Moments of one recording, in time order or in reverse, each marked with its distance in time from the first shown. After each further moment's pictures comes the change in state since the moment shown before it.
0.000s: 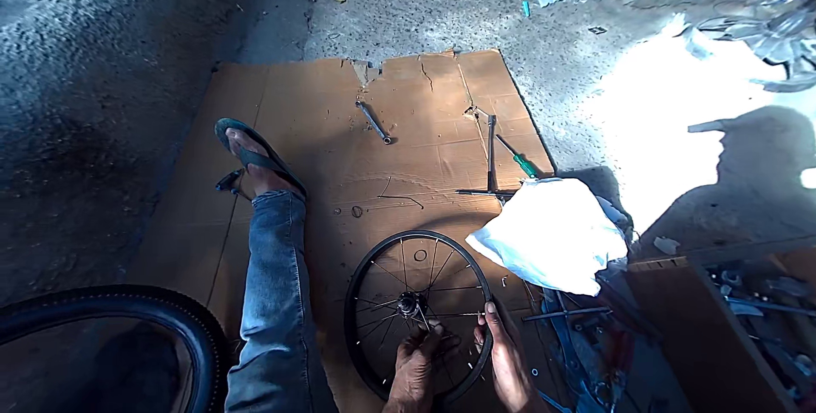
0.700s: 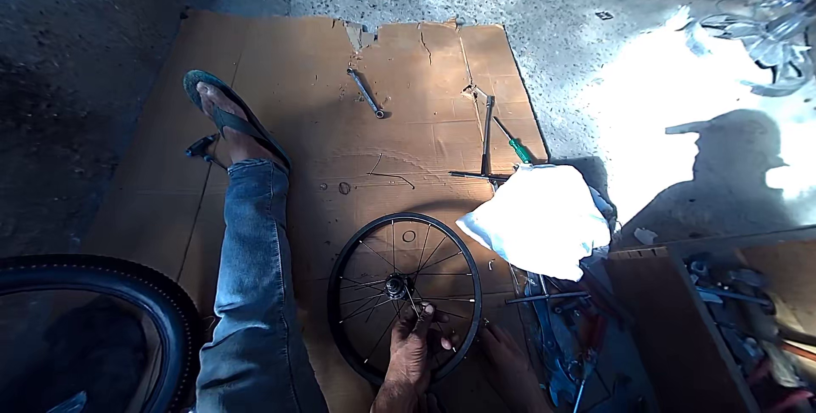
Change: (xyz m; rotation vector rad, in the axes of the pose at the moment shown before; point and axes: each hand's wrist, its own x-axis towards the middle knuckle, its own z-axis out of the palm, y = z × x) left_hand 0.001 -0.018 0.008 -0.047 -0.040 0.039; right_hand -0.015 0.061 -0.094 -1.330 -0.278 -0.385
